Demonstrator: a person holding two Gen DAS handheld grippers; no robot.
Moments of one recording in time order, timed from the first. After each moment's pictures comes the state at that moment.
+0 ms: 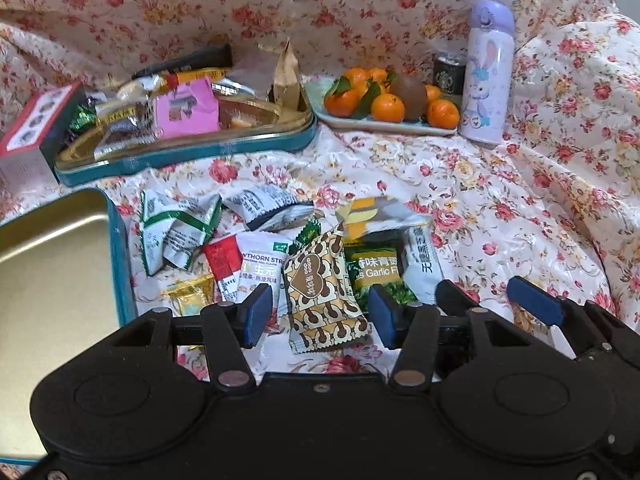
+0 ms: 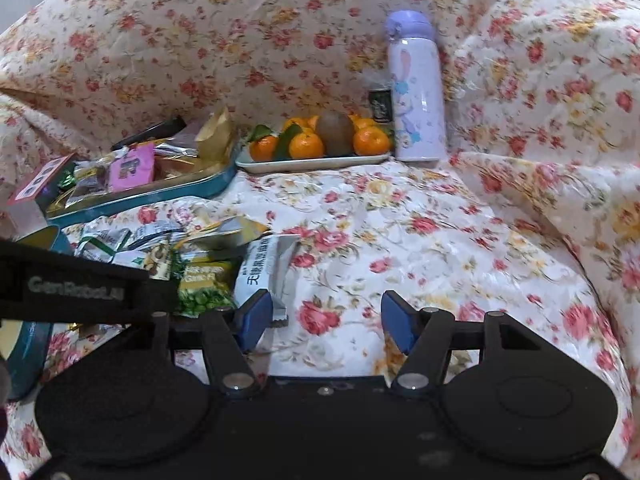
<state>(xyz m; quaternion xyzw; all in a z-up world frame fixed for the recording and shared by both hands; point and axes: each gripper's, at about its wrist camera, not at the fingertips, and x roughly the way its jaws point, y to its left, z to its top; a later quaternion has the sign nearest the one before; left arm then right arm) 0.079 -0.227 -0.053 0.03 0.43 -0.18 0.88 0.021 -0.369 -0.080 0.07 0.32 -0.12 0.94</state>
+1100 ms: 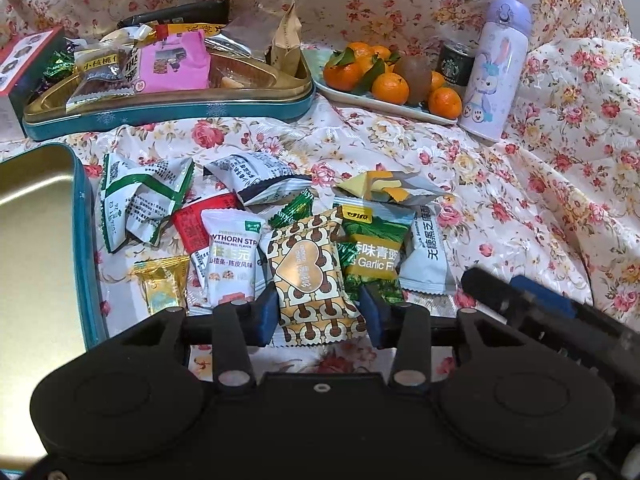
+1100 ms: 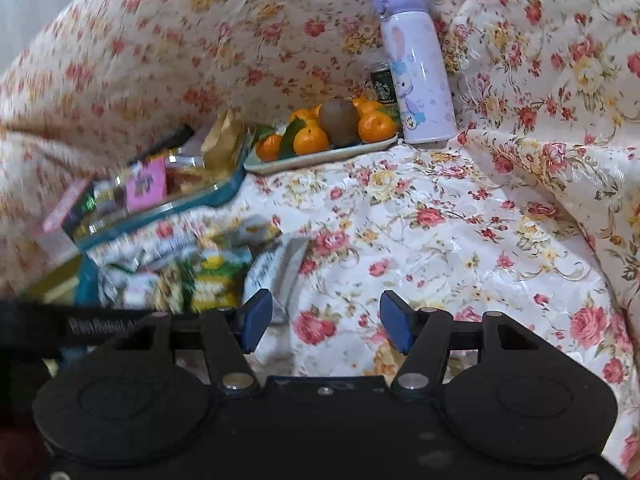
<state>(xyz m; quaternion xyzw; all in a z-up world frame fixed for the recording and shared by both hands) 0.098 -0.215 -0.069 -0.03 0.47 -0.21 0.86 0.028 -0.399 -0.074 0.16 0.34 -0.08 0.92</state>
